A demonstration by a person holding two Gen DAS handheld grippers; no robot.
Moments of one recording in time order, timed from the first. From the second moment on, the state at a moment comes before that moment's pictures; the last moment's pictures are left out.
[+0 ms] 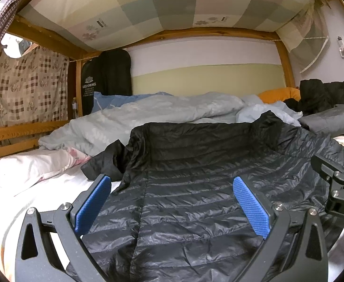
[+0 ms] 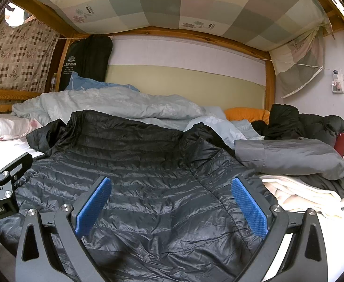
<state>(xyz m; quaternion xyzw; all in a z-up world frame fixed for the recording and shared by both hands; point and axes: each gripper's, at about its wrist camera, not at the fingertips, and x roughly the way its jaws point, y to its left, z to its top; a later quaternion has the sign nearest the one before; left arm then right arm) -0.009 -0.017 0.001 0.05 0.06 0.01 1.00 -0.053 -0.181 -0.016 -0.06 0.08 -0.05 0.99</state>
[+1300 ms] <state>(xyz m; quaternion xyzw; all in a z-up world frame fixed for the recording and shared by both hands) -0.010 -0.009 0.003 0.04 0.06 0.04 1.00 -0.051 -0.182 -0.021 -0.06 0.08 -0.05 0.99</state>
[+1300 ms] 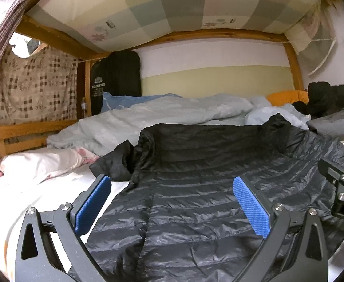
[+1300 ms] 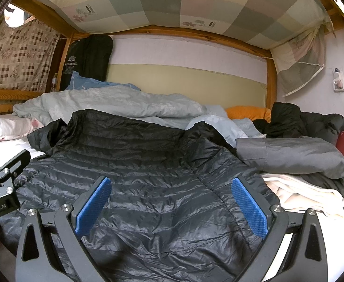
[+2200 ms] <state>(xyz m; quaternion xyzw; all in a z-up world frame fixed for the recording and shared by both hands) -0.014 -0.008 0.000 0.04 0.05 0.03 1.00 -0.047 -0.187 -0.019 -0.05 0.11 -0.05 0.99</state>
